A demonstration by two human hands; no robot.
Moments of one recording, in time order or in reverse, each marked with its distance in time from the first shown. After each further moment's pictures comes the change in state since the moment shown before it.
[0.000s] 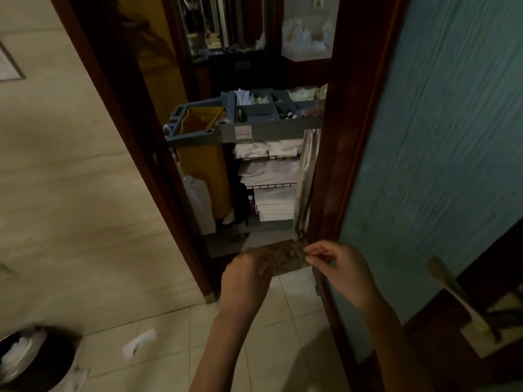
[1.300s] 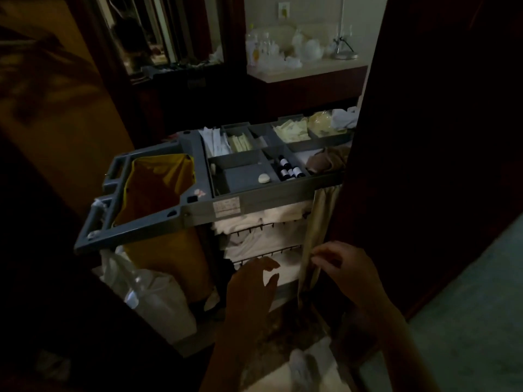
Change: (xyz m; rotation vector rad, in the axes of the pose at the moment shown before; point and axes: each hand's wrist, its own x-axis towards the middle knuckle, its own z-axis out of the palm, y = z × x) left_hand 0.473 -0.108 0.073 -0.238 -0.083 0.143; right_hand 0.442 0.039 0.049 -0.133 0.129 0.225
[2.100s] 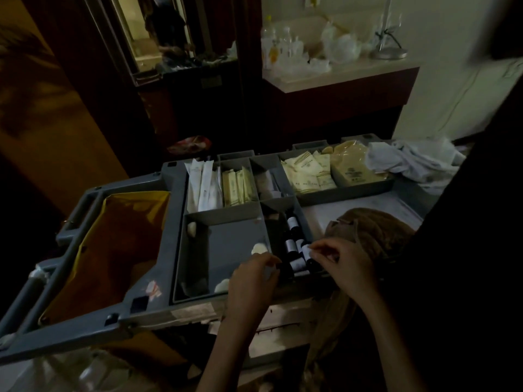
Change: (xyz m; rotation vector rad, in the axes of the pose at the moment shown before) left_hand 0.329 0.002 0.075 0.116 -0.048 -0.117; right_hand 0.357 0.073 -0.006 0.026 0.005 -0.070
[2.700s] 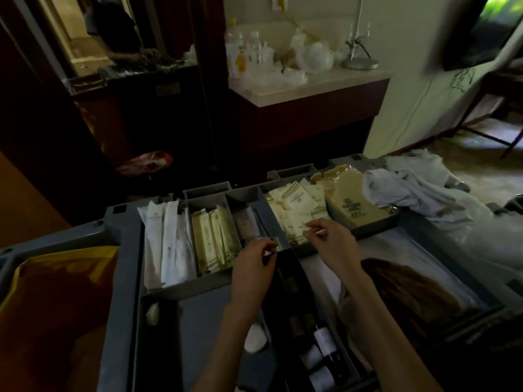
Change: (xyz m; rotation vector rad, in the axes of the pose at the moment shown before) left_hand 0.220 -0.025 0.044 -0.221 -0.001 0.149; right_hand 0.207 0.026 0.027 -0.073 0.135 0.165
